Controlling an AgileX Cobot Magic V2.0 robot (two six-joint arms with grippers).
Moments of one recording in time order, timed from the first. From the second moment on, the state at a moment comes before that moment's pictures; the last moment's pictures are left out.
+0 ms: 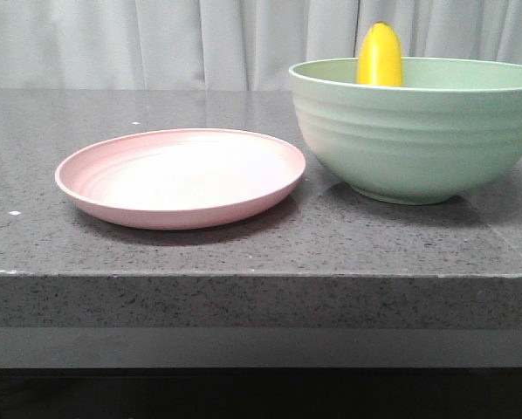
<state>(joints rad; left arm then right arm) -0.31 0.15 -0.36 -0.01 0.43 -0.05 0.14 0.13 -0.29 0.17 0.30 0.01</state>
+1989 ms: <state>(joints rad) -0.01 0.00 0.01 -0.02 0.11 -0.05 0.14 0.12 -0.22 0.17 0.24 0.01</state>
